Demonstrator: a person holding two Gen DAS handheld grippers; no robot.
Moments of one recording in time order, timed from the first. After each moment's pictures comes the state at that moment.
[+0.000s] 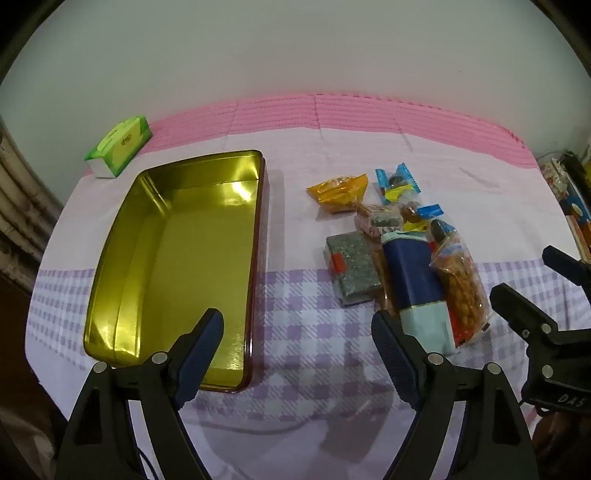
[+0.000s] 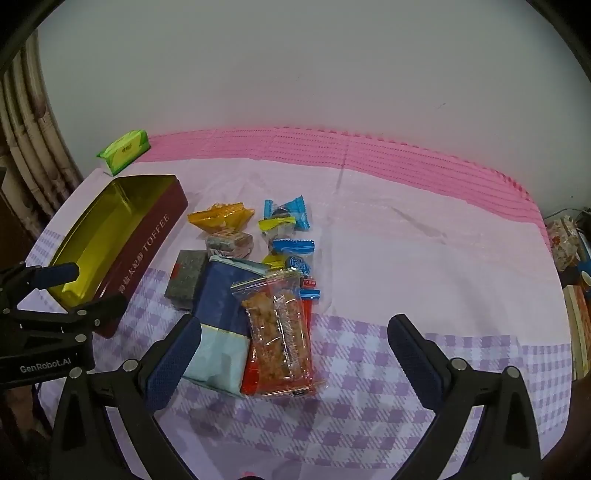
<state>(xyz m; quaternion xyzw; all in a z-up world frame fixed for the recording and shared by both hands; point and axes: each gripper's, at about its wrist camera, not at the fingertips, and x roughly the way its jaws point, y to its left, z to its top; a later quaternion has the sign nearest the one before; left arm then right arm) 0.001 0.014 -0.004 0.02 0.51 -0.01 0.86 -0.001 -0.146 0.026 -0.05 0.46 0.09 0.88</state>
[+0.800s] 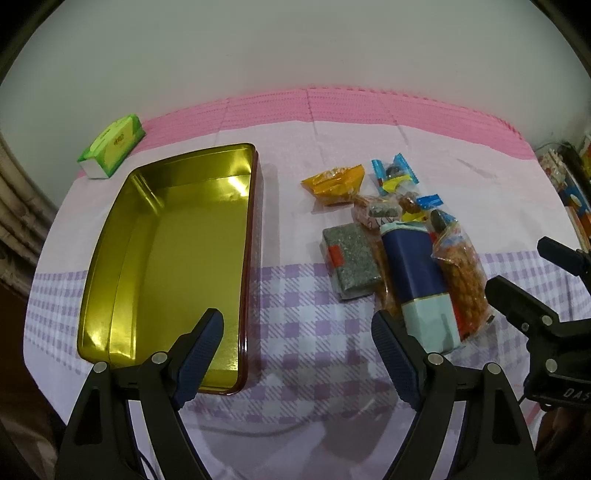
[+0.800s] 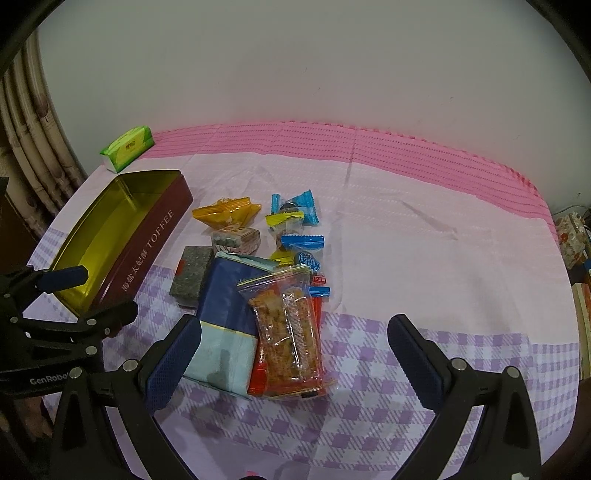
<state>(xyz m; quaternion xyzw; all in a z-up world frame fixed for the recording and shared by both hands) 0.000 0.010 -0.016 0.03 0.52 -0.01 0.86 0.003 -0.142 0.020 -0.05 0.47 0.10 0.88</state>
